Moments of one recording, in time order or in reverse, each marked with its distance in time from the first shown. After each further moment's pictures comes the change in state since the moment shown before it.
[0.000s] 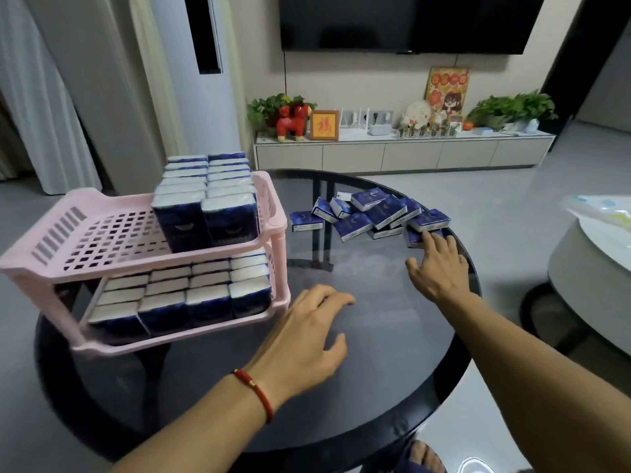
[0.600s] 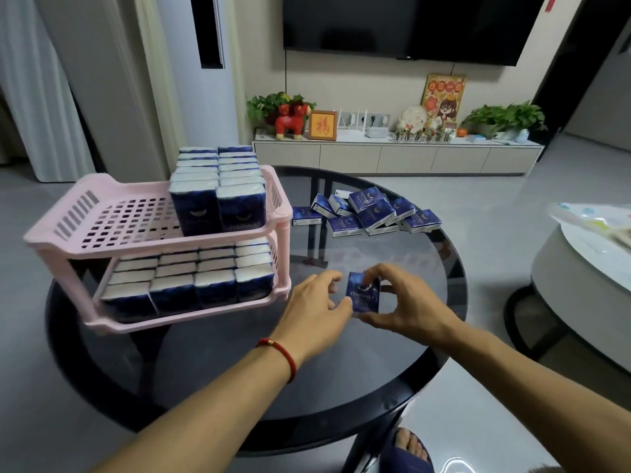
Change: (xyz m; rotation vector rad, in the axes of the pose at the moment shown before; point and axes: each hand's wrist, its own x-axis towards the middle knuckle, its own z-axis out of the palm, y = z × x) left_hand 0.014 0.025 -0.001 -0.276 0.066 -0.374; right_hand -0.108 -0.043 -0.043 0.319 -0.209 -0.586
